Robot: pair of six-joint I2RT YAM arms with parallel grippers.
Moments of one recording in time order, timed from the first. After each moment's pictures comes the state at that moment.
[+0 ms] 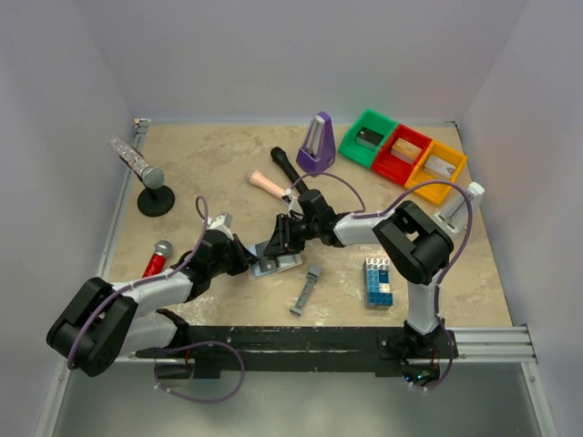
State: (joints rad) left arm -0.53 1.20 0.26 0.30 0.10 -0.85; right arm 0.72 1.95 1.01 0.23 -0.65 0.83
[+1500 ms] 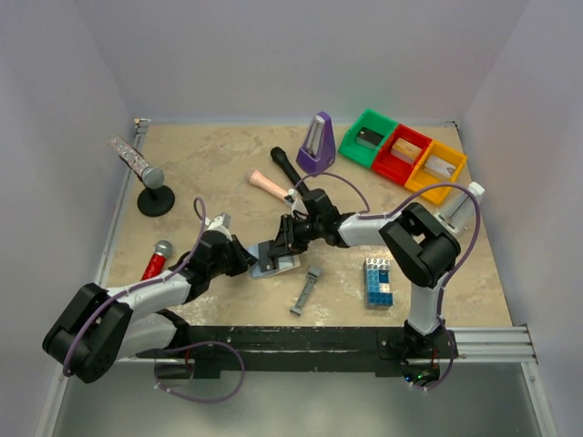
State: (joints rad) left arm -0.53 1.16 0.26 0.24 0.07 -0.86; right arm 0.70 1.90 0.97 0.21 -0.68 0.83
